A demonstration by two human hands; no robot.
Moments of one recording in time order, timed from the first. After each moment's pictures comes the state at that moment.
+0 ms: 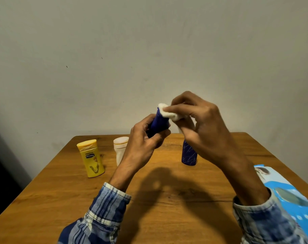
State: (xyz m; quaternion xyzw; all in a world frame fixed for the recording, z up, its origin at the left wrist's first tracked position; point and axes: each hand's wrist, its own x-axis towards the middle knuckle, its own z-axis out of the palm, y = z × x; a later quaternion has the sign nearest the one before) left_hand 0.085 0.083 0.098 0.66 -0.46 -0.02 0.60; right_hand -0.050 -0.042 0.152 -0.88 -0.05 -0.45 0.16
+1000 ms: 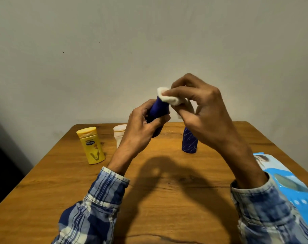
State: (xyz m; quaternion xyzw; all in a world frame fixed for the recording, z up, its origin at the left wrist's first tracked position) left_hand 0.084 0.086 0.103 0.67 -0.45 -0.02 0.59; right_hand -0.043 -0.041 0.149 -0.86 -0.06 -0.46 0.21
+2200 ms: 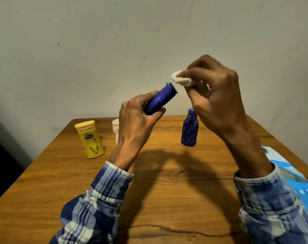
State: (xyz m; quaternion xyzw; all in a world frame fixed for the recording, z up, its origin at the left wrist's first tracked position) left_hand 0.076 0.085 0.105 0.74 -0.40 0.20 0.50; right_hand -0.049 -0.052 0.155 -0.84 -0.01 -0.52 0.14
